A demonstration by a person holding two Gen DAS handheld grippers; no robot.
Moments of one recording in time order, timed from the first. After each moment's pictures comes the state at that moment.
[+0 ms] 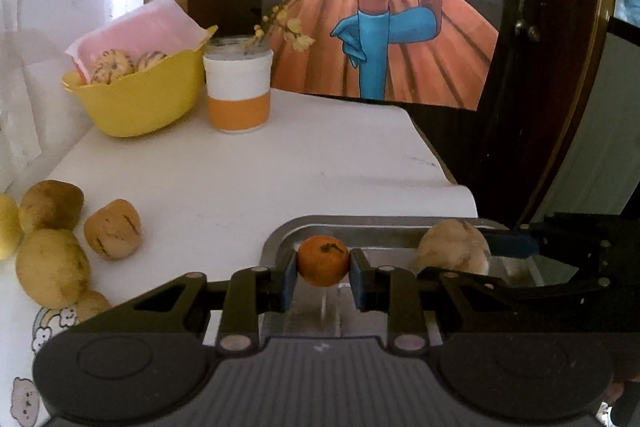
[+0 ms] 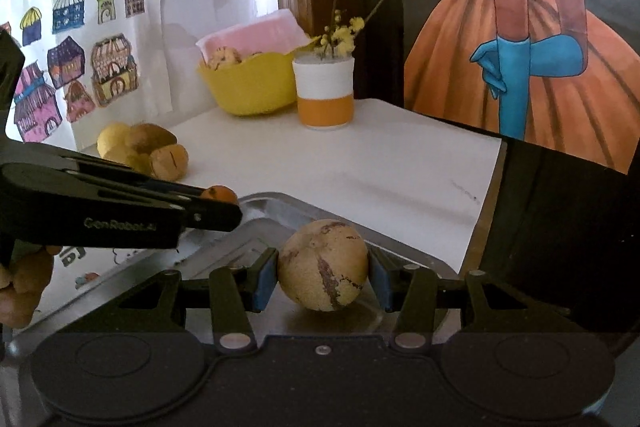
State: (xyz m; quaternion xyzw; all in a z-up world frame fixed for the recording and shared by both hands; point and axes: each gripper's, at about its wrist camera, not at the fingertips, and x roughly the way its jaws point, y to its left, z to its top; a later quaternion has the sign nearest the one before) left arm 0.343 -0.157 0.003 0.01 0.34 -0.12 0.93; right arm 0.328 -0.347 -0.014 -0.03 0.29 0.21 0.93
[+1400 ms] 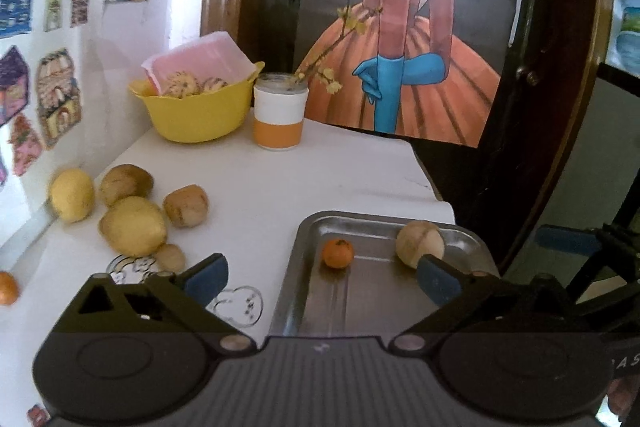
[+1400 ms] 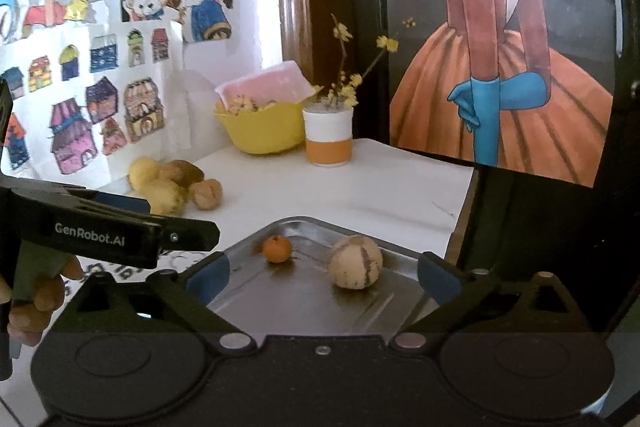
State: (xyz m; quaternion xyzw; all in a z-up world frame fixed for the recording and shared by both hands) left arm 0.247 -0.123 0.048 -0.03 0.29 -0.09 0.95; right arm 0.224 -0.346 0.043 -0.01 0.24 0.18 0.95
